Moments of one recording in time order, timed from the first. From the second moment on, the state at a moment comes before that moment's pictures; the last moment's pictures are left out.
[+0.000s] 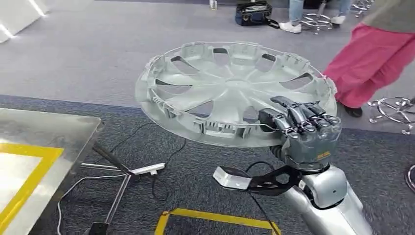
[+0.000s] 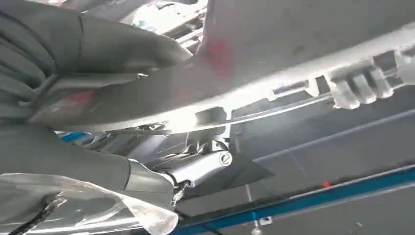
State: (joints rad) left arm 0.01 -0.09 0.57 -0.24 -0.66 0.18 -0.53; right arm -0.20 -0.10 0.33 -1.77 1.57 -0.69 -0.16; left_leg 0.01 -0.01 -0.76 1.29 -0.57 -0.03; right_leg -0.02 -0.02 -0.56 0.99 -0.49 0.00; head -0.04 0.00
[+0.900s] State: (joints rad) left arm -0.01 -0.09 0.55 -0.24 -0.78 0.17 -0.55; right arm -0.10 -0.09 0.18 -1.84 1.57 -0.69 -0.31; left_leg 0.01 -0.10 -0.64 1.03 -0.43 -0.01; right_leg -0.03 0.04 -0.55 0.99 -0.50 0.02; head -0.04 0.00
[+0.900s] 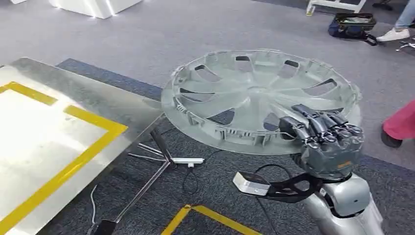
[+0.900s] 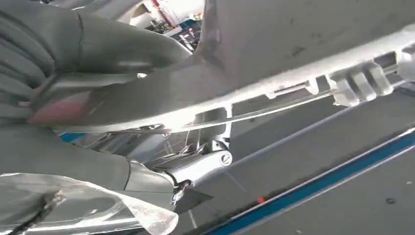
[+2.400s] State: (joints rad) left arm 0.00 -0.21 0.18 -0.22 -1.14 0.25 -0.48; right arm 0.53 0.20 -0.26 -2.47 1.57 -0.69 -0.41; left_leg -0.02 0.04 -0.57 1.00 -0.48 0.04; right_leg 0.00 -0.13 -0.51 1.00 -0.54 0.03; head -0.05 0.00
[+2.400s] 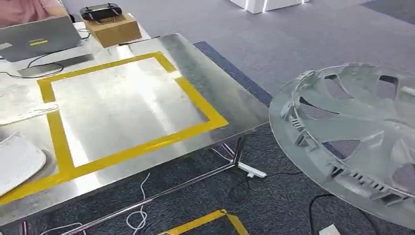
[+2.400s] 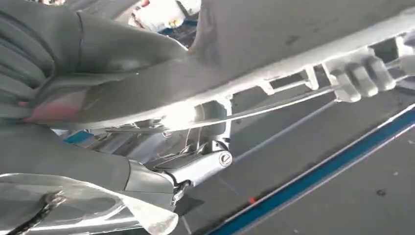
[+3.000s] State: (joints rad) left arm -0.08 -0.17 0.19 -0.23 -0.98 0.15 -0.44; right arm 0.43 0.05 -0.15 -2.39 1.57 -0.69 -0.17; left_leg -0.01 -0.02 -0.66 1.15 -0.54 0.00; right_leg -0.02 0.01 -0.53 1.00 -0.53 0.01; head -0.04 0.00
